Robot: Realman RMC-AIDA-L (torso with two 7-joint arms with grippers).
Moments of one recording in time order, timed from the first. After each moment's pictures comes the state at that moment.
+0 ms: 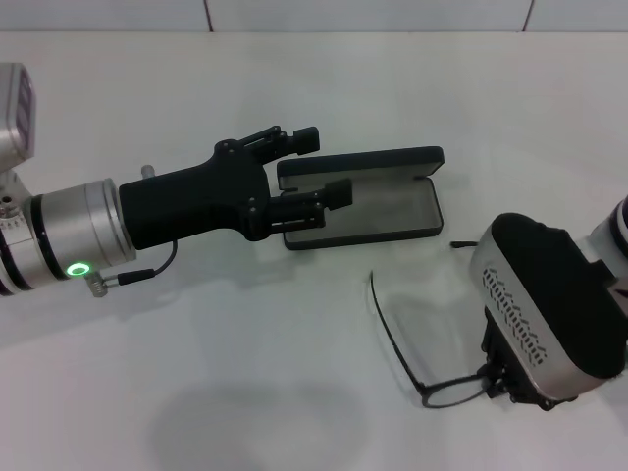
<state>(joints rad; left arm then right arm) -0.41 -2.08 1.03 0.56 1.45 1.57 -1.24 0.62 2.03 -1.84 -1.40 -2.42 -1.60 1.78</state>
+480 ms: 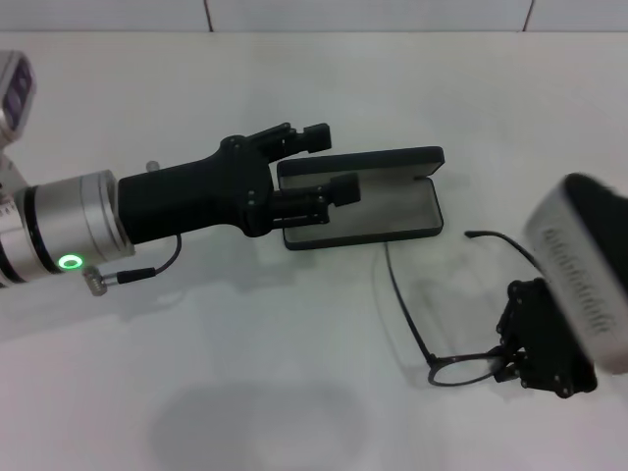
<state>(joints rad) -0.43 -2.07 1.03 0.57 1.44 1.64 -1.34 0.52 2.02 -1.69 -1.52 -2.37 -1.65 1.74</state>
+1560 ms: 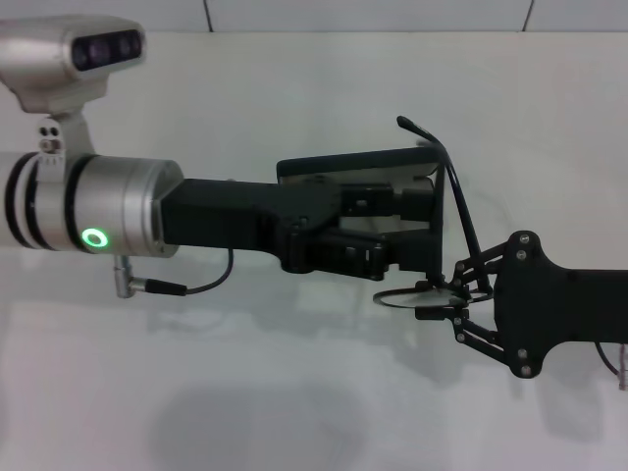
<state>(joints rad) -0.64 -2.05 1.04 0.47 1.56 1.88 -1.64 0.26 2.03 -1.44 -1.02 -1.43 -1.53 0.74</state>
